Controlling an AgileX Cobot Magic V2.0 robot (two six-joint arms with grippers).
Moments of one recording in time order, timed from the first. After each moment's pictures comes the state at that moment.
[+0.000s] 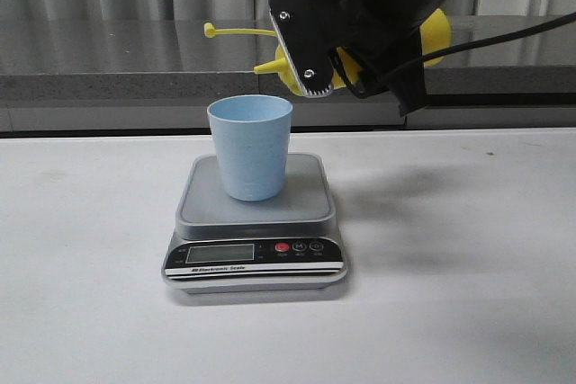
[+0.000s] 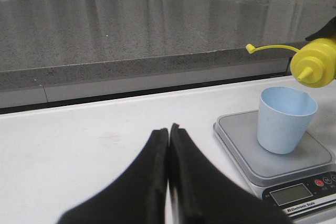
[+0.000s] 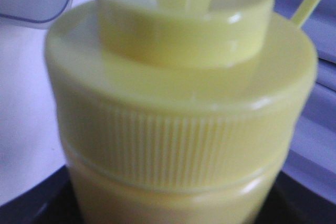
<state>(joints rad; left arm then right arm) -0.22 0.34 -0.29 -0.15 0.18 0.12 0.62 1.78 -1.18 -1.49 0.36 -0.09</state>
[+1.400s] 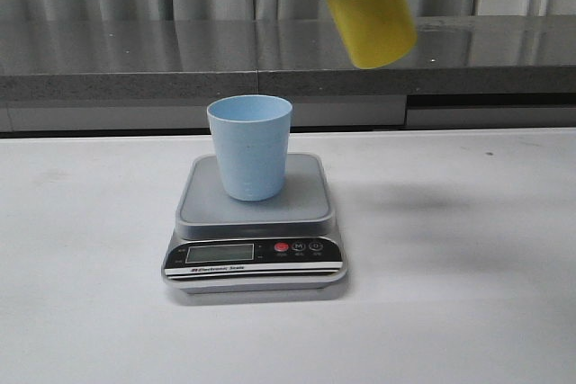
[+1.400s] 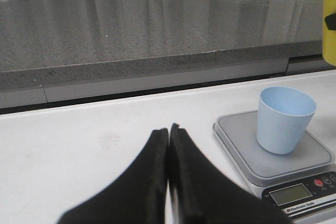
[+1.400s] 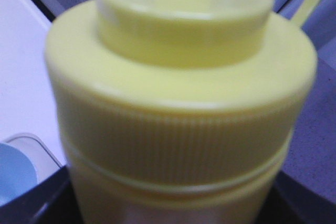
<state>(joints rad) -0.22 0.34 -0.29 -0.15 0.18 0.12 0.45 1.57 -1.09 -0.75 -0.15 0.30</state>
